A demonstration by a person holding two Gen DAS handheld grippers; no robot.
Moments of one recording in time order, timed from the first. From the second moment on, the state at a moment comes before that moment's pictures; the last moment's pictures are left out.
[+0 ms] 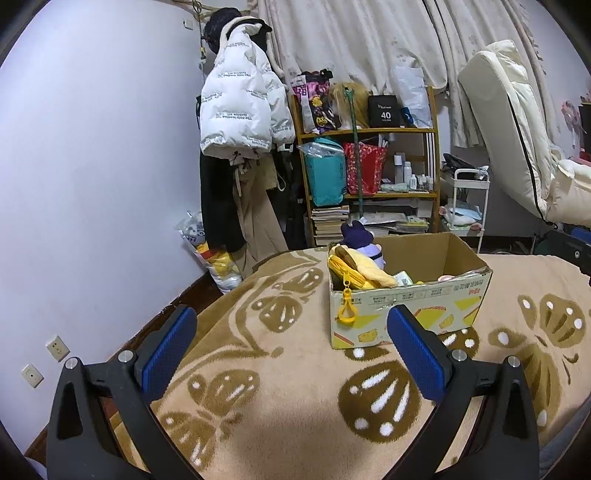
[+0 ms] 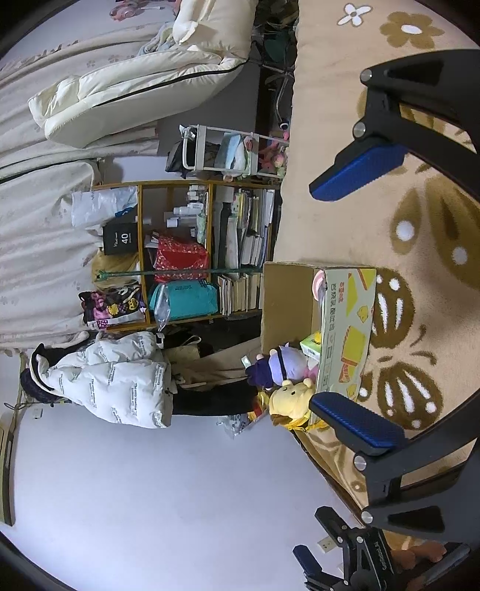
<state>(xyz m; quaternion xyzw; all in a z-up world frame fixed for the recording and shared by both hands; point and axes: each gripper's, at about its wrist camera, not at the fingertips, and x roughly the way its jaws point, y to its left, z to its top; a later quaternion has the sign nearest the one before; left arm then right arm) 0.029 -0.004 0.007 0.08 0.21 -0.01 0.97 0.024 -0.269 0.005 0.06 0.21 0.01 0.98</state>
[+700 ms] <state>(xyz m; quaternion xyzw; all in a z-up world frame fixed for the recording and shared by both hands) 0.027 0.001 0.008 0.06 0.20 -0.01 0.98 0.026 -0.273 0.003 0.06 0.21 0.00 0.98</state>
